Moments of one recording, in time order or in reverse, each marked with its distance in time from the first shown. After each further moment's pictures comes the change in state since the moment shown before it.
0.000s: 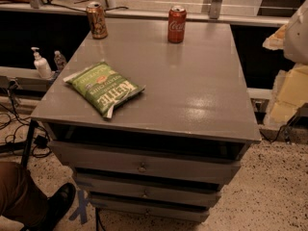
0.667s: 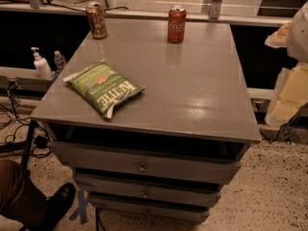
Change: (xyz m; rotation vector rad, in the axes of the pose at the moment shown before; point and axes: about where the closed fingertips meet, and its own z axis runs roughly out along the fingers) arm 0.002 -0.002 -0.004 0.009 -0.016 0.008
